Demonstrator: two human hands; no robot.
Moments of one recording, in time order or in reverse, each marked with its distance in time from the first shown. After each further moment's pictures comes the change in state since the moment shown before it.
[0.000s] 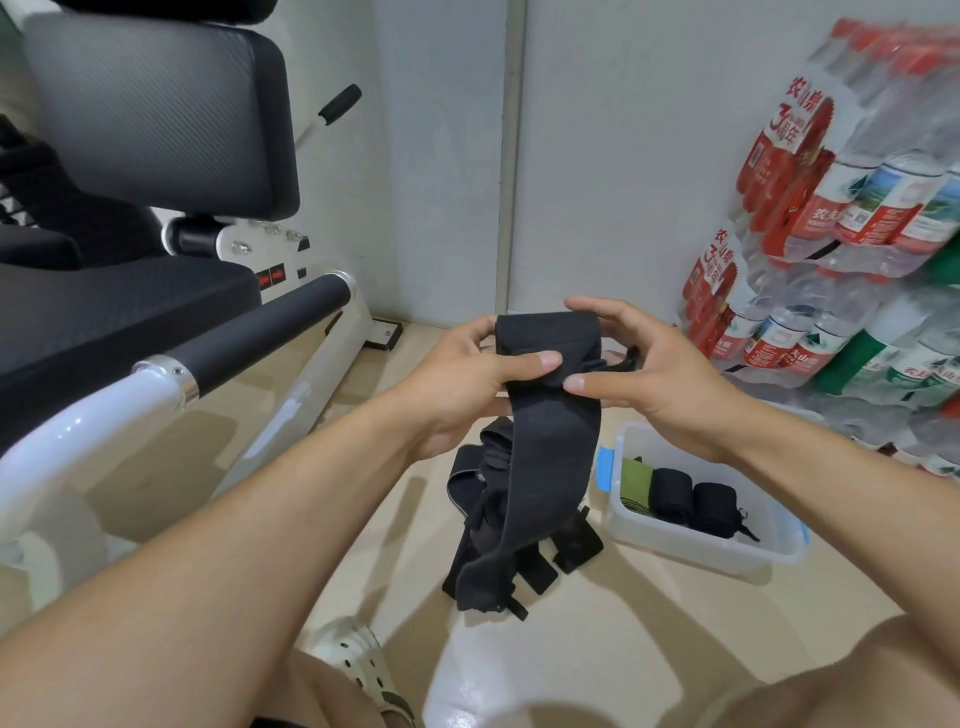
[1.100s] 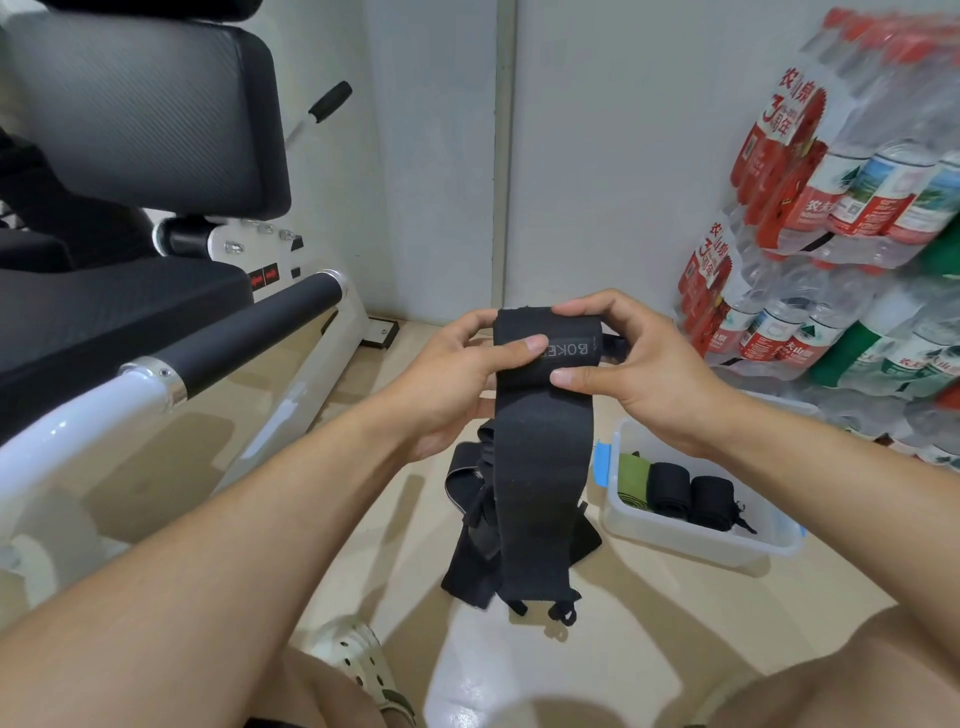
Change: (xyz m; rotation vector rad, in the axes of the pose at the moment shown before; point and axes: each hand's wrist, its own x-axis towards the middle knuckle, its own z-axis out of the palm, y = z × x) left_hand -0.001 -0.001 0.000 -0.050 0.019 -0.015; right_hand -0.002 -0.008 0.013 0.017 0.076 -0.060
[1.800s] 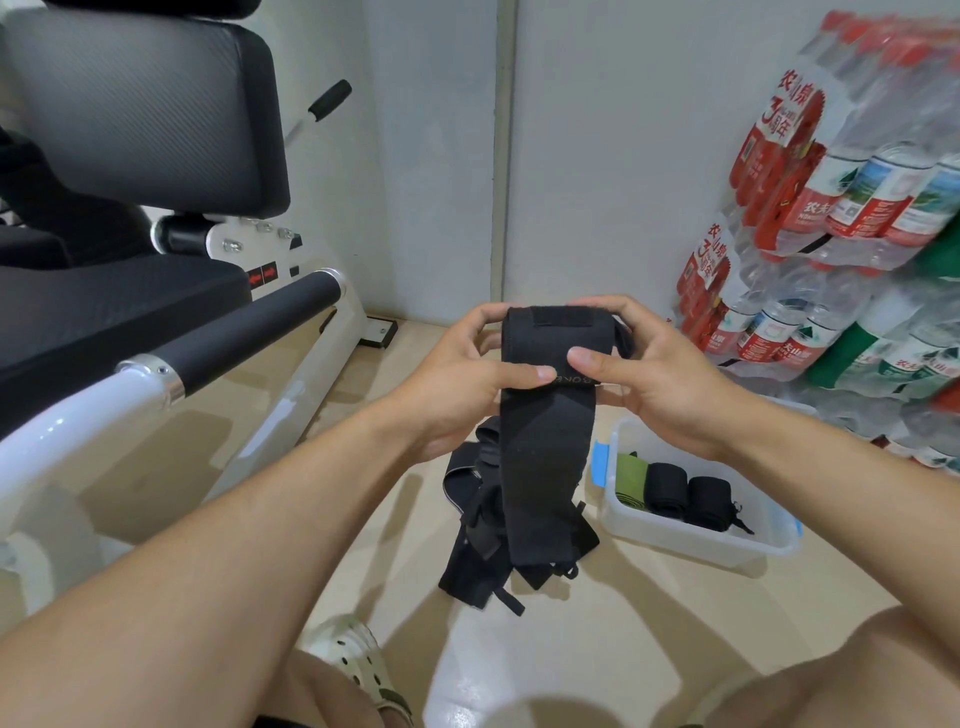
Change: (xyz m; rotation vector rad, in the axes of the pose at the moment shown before) left_hand 0.004 -0.006 0.003 0.000 -0.040 0.075; right_hand -0.001 0.005 -0.012 0.191 -0.044 0.123
